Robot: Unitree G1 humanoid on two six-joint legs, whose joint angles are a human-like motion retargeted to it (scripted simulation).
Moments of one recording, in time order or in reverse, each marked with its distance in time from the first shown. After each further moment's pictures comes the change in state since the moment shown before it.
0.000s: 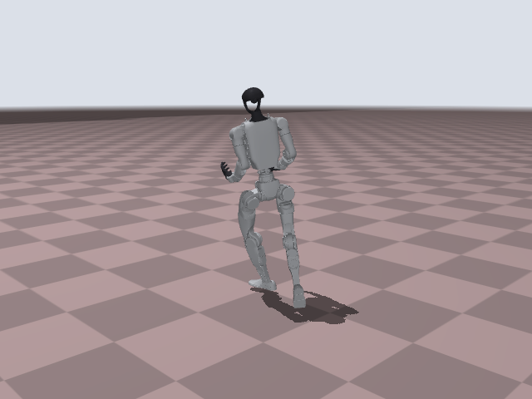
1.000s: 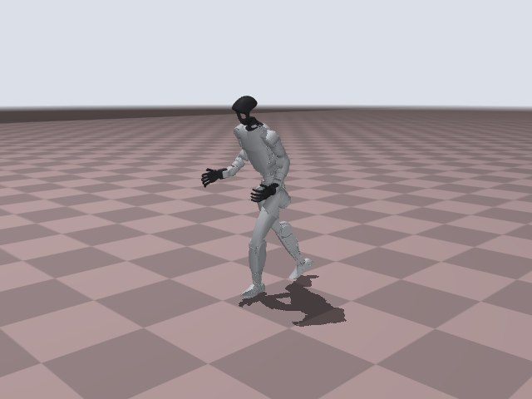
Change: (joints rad) left arm 0.090 -0.044 0.136 -0.190 0.044 -0.133 0.114; right arm -0.245 -0.098 -0.238 -0.096 -0.108 -0.077 -0.285; waist 0.177 -0.043 0.062; left_leg -0.594 0.101 -0.140 0.403 -0.105 -0.105; right_leg -0.072 0.031 0.248 -0.406 -0.403 0.153
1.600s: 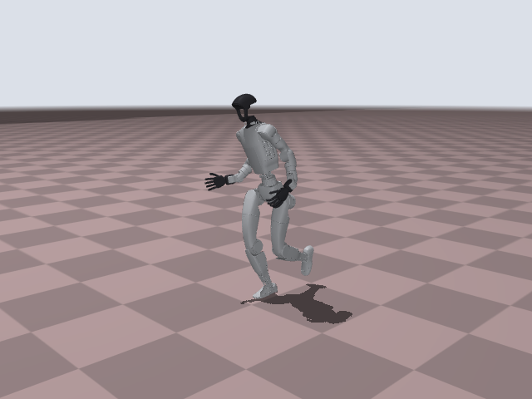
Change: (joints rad) left arm 0.255 0.071 0.069 0.425 0.335 0.100 -0.192; right arm 0.150 0.049 -0.054 0.064 0.082 -0.089 -0.038; waist -0.446 0.246 -0.042; left_leg 0.612 -0.290 -0.357 0.459 0.550 -0.156; right_leg -0.555 0.045 0.079 0.528 -0.468 -0.242
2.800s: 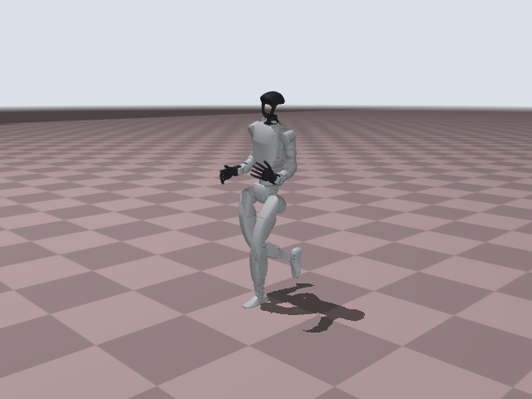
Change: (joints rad) left arm -0.256 0.045 -0.131 -0.540 -0.178 -0.118 0.185; right arm 0.254 0.008 0.167 -0.109 -0.207 0.139 0.150; waist 0.207 -0.171 -0.008; left_leg -0.140 0.111 -0.092 -0.610 -0.495 0.134; right_leg 0.537 0.100 -0.237 0.440 0.668 0.023
